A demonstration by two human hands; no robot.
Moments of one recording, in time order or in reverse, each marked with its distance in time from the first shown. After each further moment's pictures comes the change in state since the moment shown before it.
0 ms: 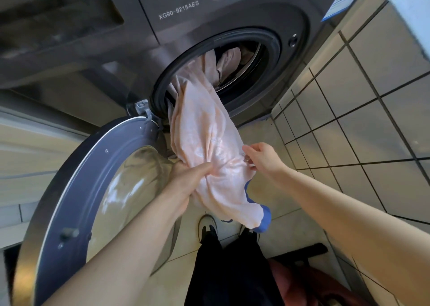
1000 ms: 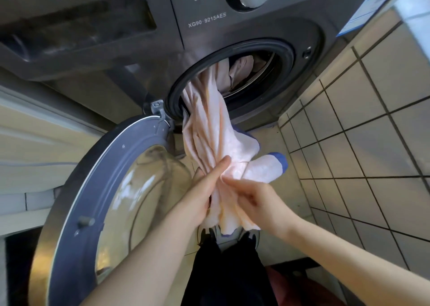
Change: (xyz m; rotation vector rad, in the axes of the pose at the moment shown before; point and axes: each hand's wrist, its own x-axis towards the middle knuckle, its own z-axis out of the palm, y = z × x) left_hand -0.015 -0.009 0.011 -0.300 -0.195 -0.109; right_hand -0.102 -0.004 0.013 -0.237 -0.268 -0.541
